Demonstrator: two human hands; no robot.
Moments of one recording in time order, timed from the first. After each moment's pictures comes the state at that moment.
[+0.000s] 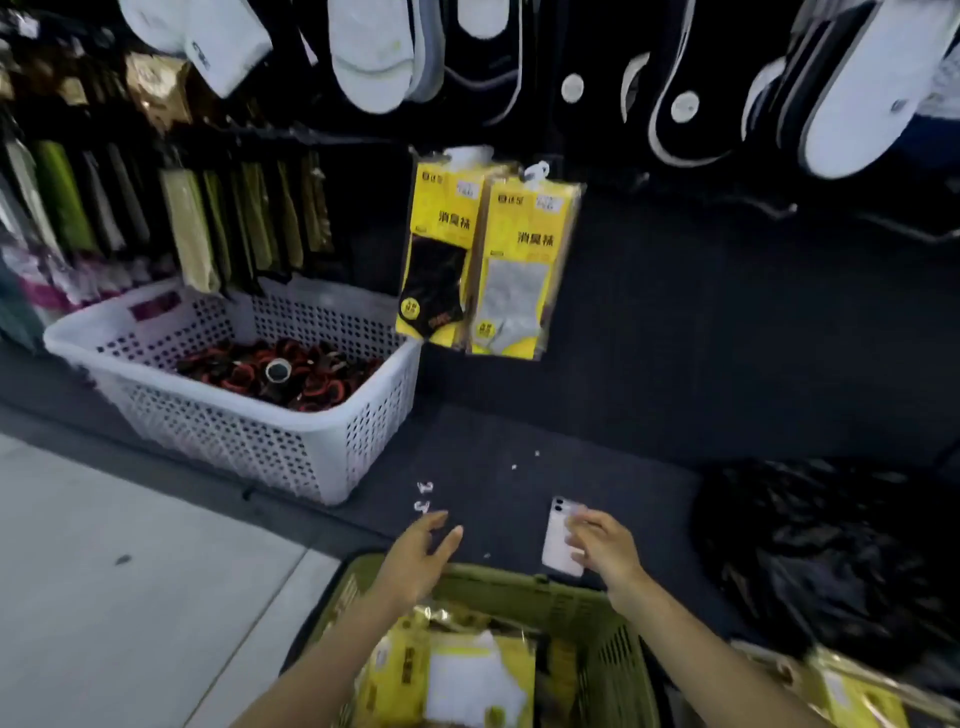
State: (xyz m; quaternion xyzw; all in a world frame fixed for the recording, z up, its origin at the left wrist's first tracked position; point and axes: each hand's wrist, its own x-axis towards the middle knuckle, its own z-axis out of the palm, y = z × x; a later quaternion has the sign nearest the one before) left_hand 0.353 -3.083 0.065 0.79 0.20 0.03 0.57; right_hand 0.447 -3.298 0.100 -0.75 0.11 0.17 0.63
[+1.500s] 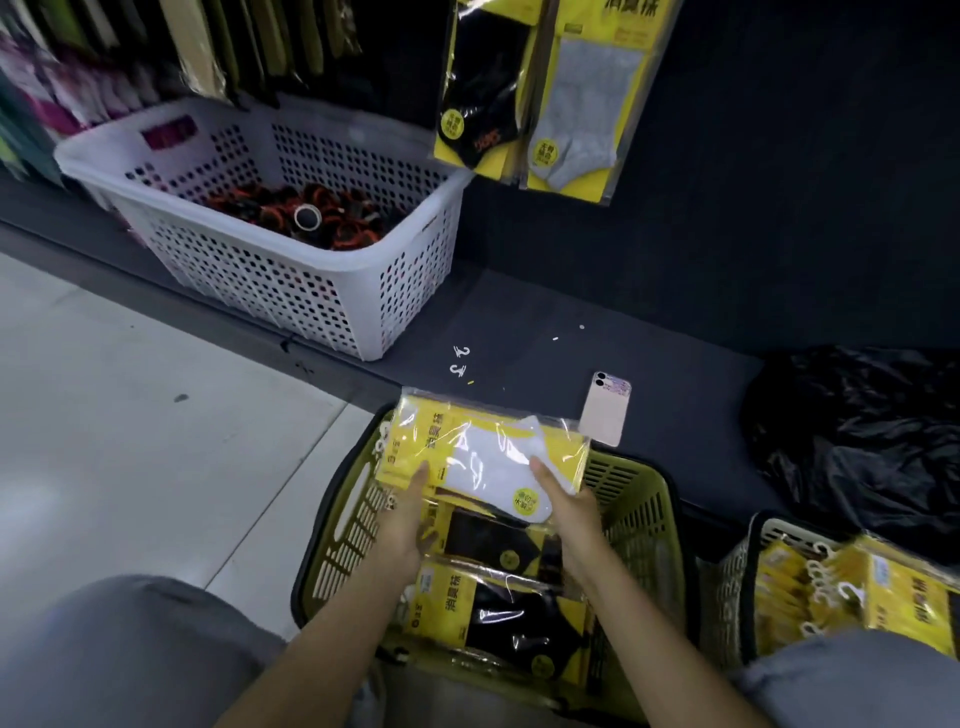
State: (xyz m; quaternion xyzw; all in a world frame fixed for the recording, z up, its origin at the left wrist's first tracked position) left_hand 0.264 -3.108 -0.010 0.36 0.56 0.02 0.75; right_hand 0.355 -3.267 -0.010 -0.70 0.17 0.27 0.63
